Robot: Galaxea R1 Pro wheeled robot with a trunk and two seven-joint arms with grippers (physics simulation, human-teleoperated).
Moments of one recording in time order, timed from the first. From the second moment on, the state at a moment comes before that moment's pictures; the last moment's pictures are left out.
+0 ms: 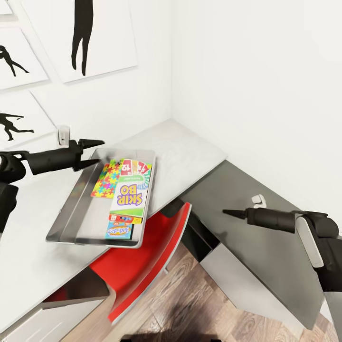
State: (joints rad) left arm -1.04 0.51 -0.09 -1.37 1.86 1.01 0.35; right arm -0.64 -0.34 -0.11 -1.40 -0.34 1.04 0.98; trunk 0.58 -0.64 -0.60
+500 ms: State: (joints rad) left arm -0.99 0.53 -0.04 -1.49 1.87 1.01 0.35; right arm -0.60 -0.34 -0.15 -1.49 -0.34 1.04 0.98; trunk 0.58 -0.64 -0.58
